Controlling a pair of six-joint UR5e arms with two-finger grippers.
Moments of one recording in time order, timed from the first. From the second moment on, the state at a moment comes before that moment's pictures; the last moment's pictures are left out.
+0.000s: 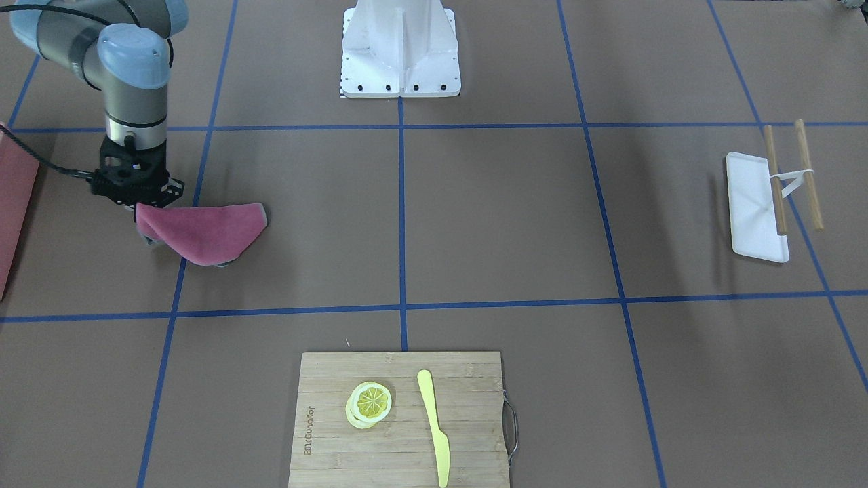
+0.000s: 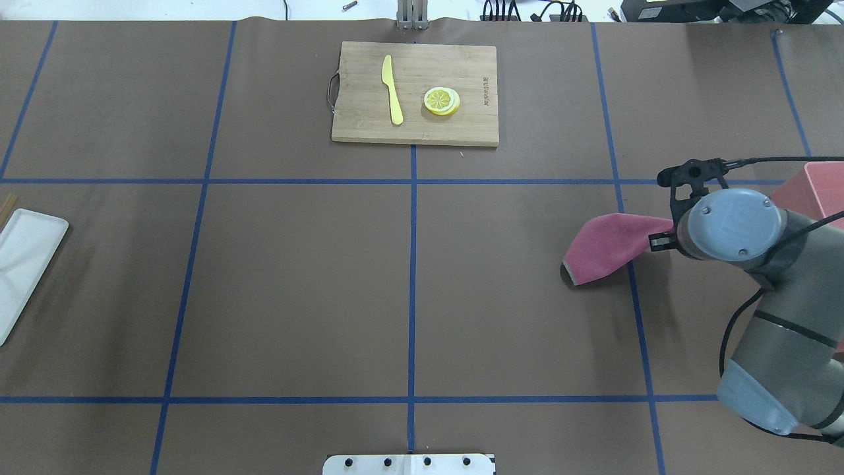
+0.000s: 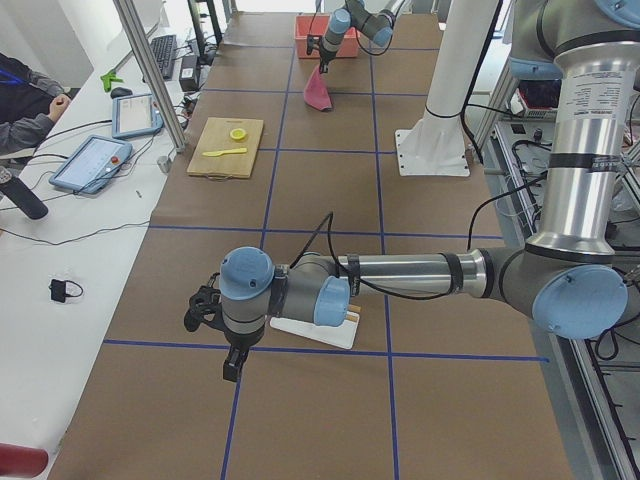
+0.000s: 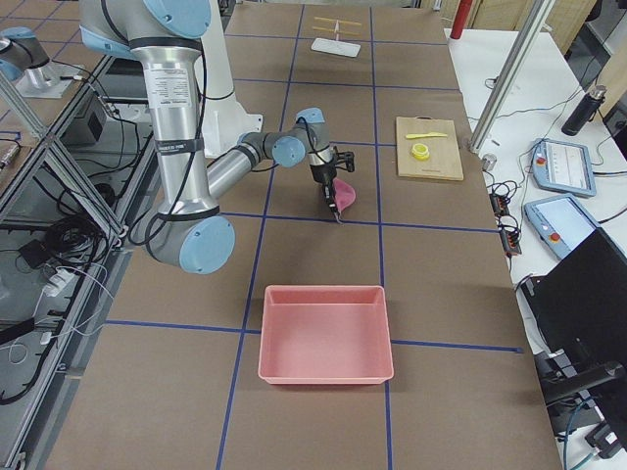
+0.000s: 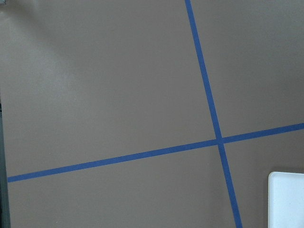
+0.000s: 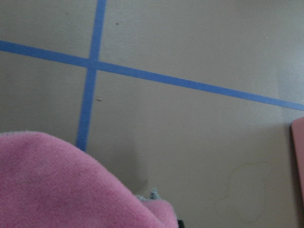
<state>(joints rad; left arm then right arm) -1.65 -1.62 -1.49 -1.79 -2.29 0.12 0.65 -1.51 2.00 -1.61 1.56 0.94</state>
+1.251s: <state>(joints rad) -1.65 -1.62 -1.49 -1.79 -2.29 0.12 1.45 -1.67 2.19 -1.64 2.26 0.17</state>
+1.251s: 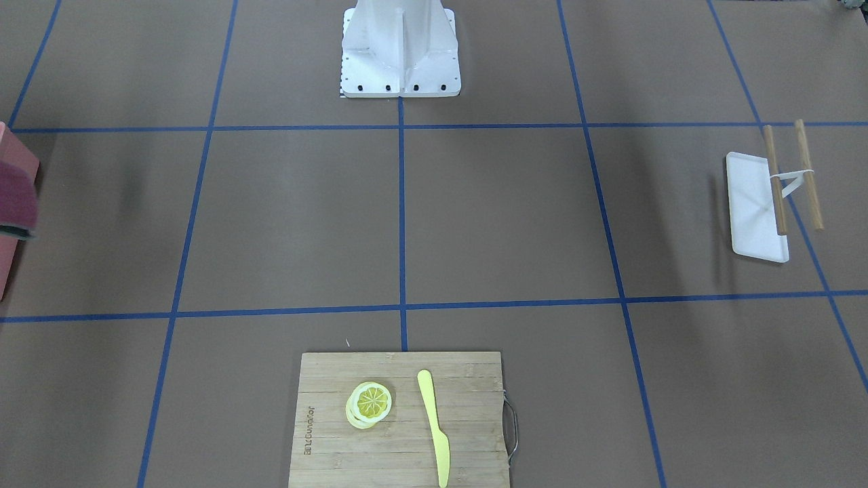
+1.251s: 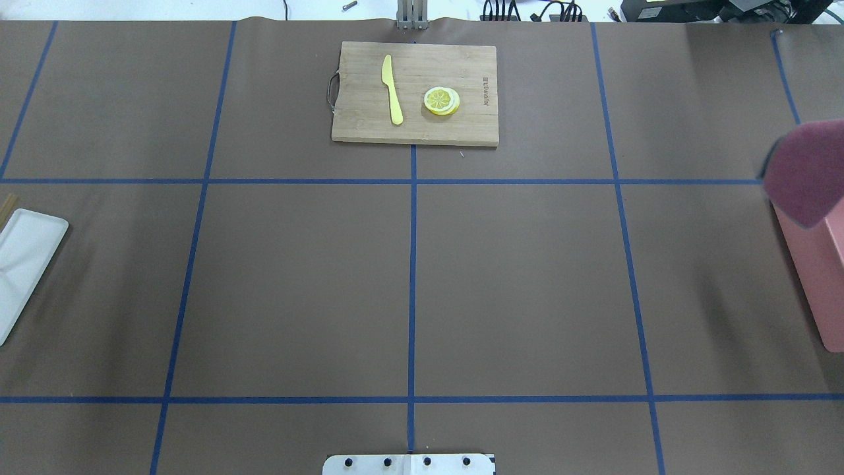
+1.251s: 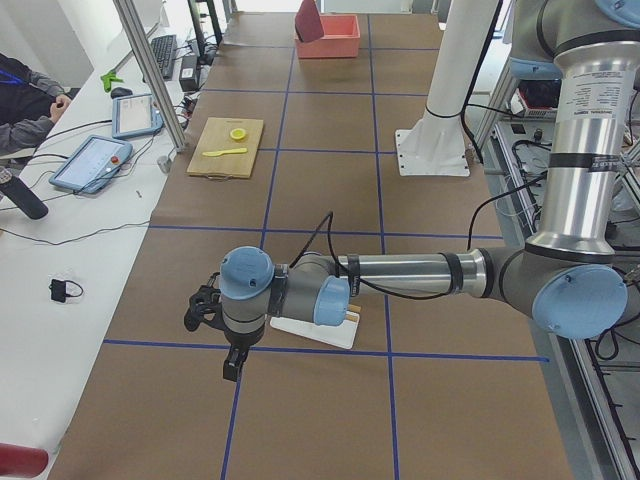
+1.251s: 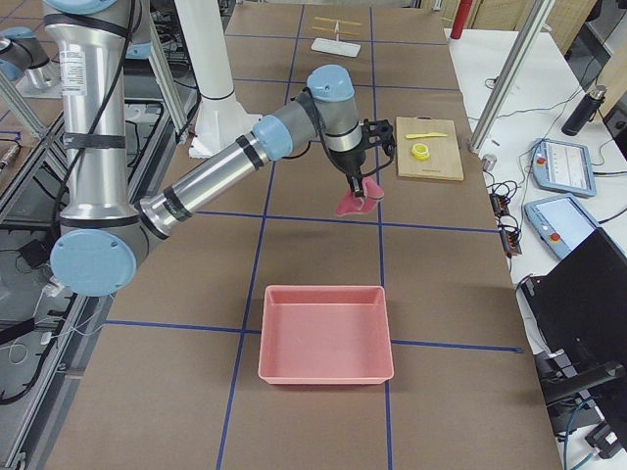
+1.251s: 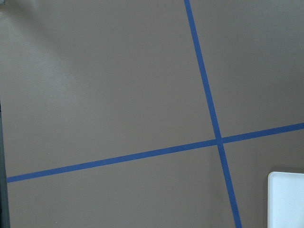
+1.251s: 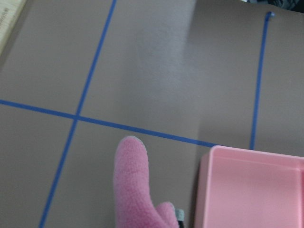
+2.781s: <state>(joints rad) -1.65 -1.62 -1.49 -1.79 -2.29 0.12 1.56 -1.97 1.94 -1.46 2.18 -0.20</state>
